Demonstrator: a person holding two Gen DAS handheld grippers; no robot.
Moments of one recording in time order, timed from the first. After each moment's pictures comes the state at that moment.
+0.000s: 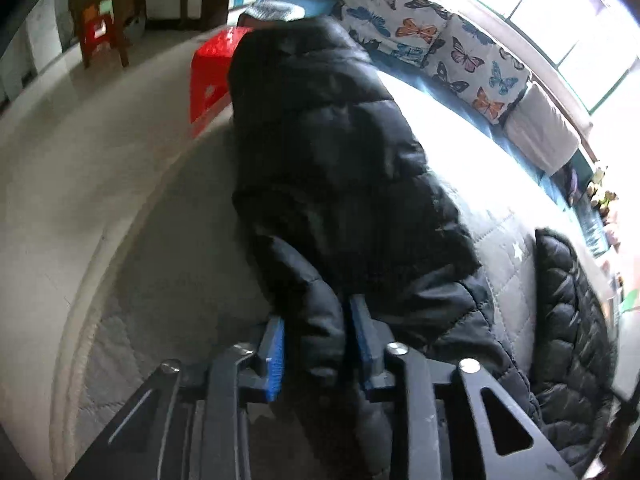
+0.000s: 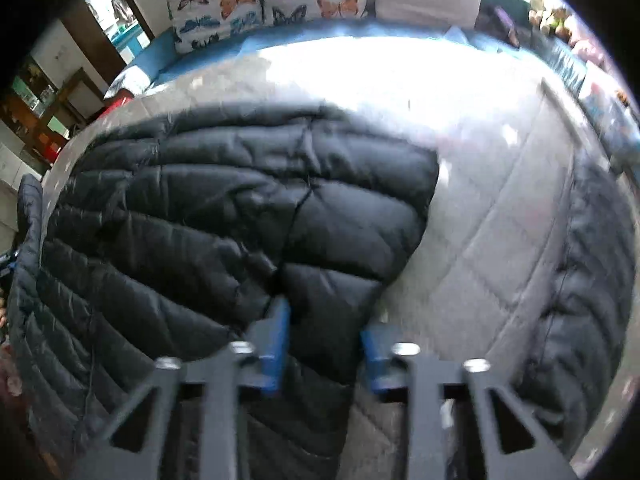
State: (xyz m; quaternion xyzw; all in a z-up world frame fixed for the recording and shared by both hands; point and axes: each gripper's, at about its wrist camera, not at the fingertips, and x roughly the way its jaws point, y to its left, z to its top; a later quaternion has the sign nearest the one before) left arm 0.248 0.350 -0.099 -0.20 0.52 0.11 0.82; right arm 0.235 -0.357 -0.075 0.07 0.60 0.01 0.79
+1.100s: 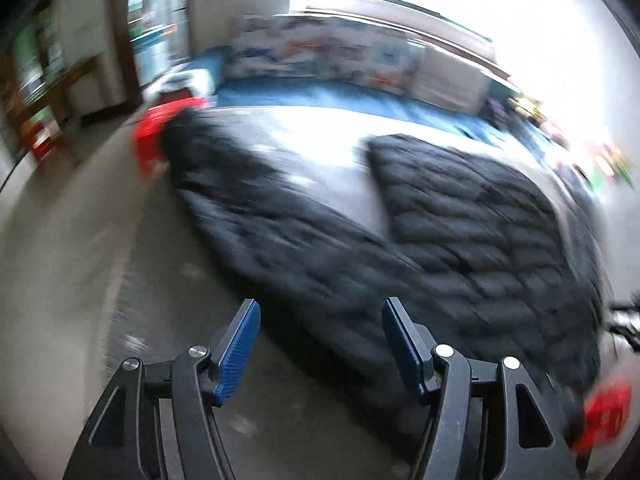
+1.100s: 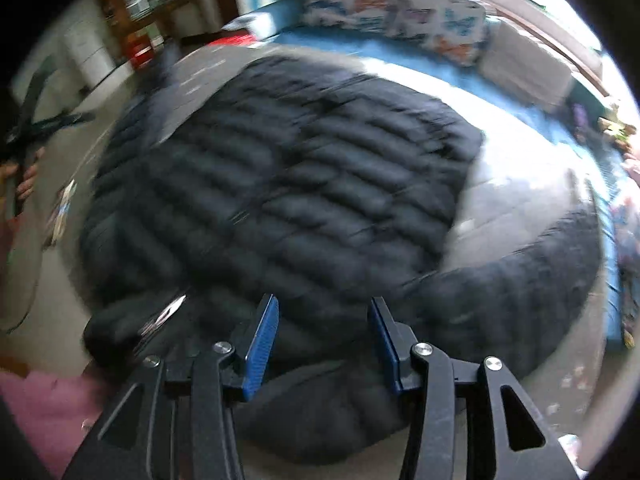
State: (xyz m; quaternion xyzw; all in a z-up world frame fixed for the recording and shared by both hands) left arm 0.094 0.171 0.028 -0.05 0.48 -0.03 0.87; right arm 0.076 -0.233 0.012 -0.08 0.60 0.20 0.77
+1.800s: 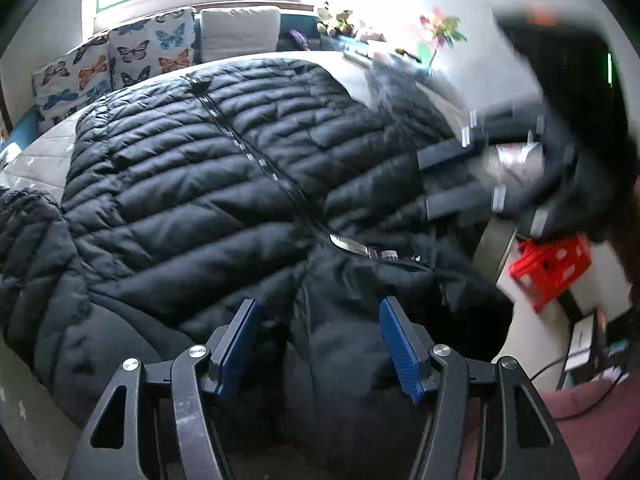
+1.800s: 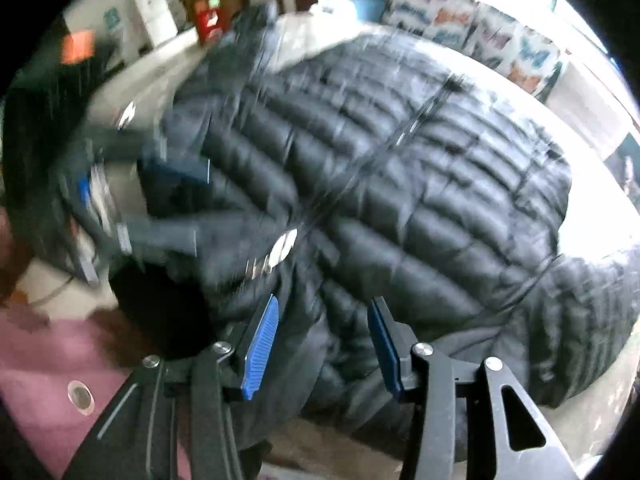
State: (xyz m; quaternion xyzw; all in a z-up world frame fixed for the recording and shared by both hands) left arm -0.017 -0.088 -0.058 0.07 0.48 -0.31 0.82; right arm 0.035 -0.173 -0.007 -0.09 0.55 0.27 0.79
